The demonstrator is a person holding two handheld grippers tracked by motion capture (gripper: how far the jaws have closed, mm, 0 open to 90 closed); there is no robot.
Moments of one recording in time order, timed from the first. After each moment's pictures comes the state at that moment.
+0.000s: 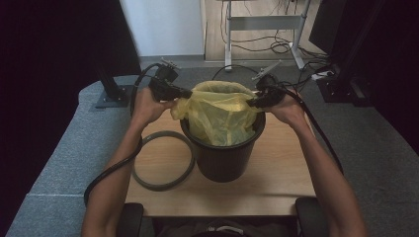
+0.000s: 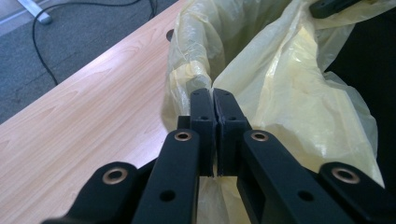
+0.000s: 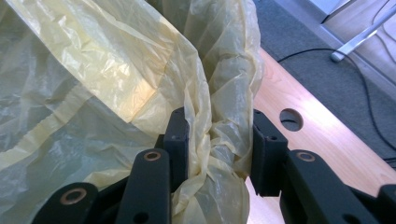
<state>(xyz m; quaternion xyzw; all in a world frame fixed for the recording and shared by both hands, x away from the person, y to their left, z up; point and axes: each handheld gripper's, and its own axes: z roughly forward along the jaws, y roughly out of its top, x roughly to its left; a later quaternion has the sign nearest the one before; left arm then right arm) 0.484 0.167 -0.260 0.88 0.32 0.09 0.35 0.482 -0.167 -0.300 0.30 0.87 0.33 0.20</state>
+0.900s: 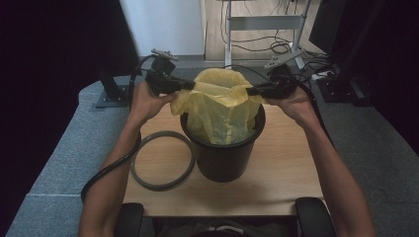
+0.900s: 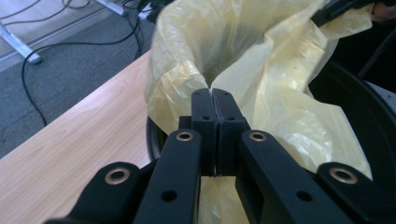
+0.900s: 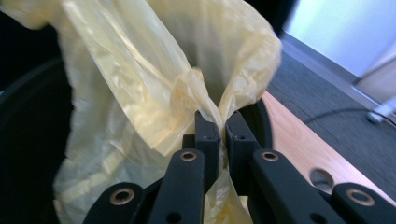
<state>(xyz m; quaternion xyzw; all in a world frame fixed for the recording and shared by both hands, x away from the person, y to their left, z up) 0.466 0.163 -0.225 0.86 0.28 0.09 0.42 0.453 -0.179 -0.253 0.24 0.84 0.46 0.15</state>
